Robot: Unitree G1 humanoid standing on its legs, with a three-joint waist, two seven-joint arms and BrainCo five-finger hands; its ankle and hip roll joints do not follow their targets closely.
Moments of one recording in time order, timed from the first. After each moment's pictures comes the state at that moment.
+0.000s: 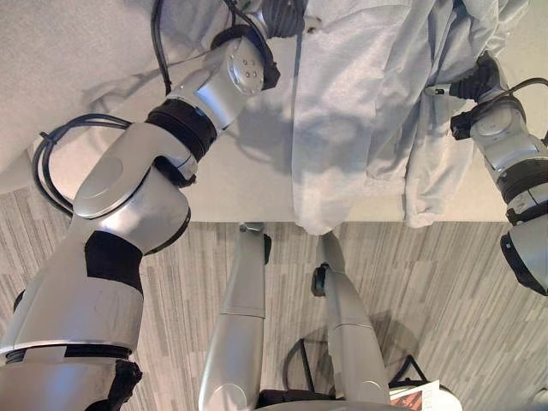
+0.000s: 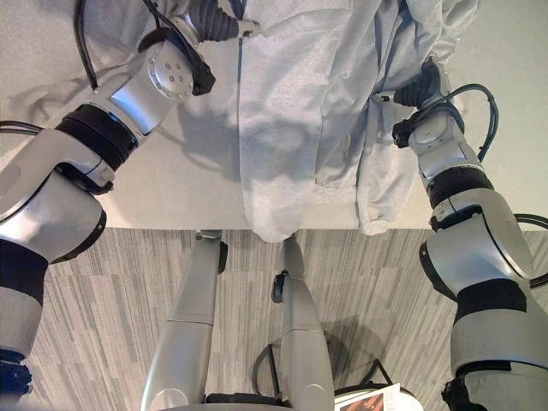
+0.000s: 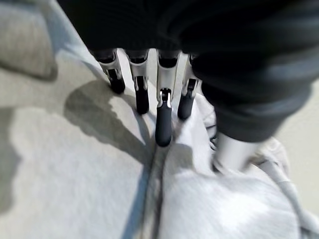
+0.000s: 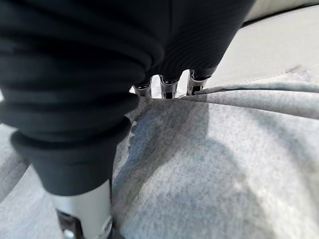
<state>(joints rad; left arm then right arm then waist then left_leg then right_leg) -1.62 0.48 -1.02 0.97 -0.22 -0.05 0.26 -1.32 -0.70 0.65 1.21 0.18 -0.07 -0.24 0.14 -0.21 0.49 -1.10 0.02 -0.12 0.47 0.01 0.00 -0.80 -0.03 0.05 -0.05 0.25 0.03</state>
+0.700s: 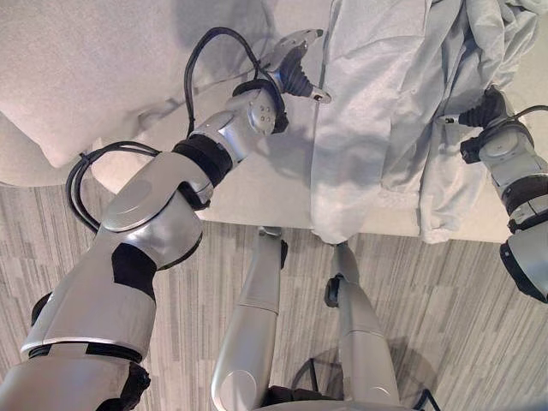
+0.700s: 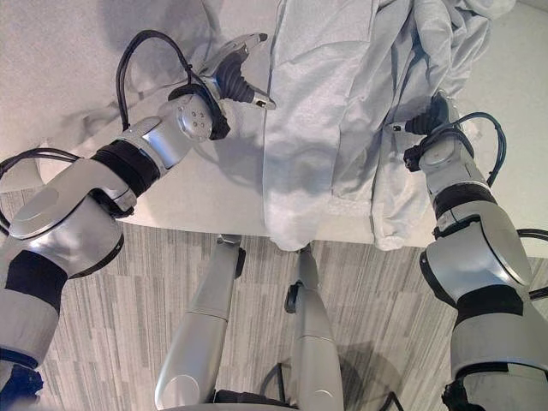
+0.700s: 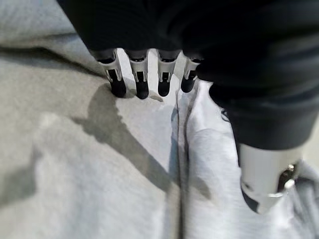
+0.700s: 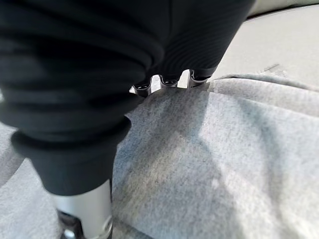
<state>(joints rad) -1.54 0.43 -1.10 1.02 -0.17 -0.03 0.21 -1.28 -0.70 0.66 1.35 0.16 -0.07 -0.19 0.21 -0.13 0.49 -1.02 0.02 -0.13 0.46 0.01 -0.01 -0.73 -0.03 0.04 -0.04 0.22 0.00</state>
